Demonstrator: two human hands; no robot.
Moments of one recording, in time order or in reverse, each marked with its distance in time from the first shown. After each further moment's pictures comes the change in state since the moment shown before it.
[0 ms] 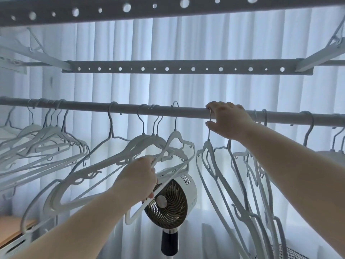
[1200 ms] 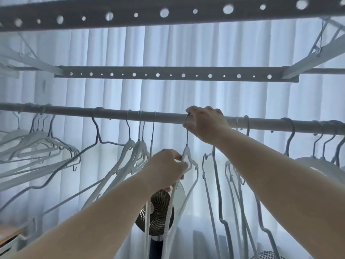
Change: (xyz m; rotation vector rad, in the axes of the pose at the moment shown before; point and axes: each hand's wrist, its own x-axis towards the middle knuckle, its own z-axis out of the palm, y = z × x) left_hand 0.000 0.078 0.023 -0.208 -0.132 0.105; right_hand 0.003 -0.001 -0.002 0.072 0.027 -0.068
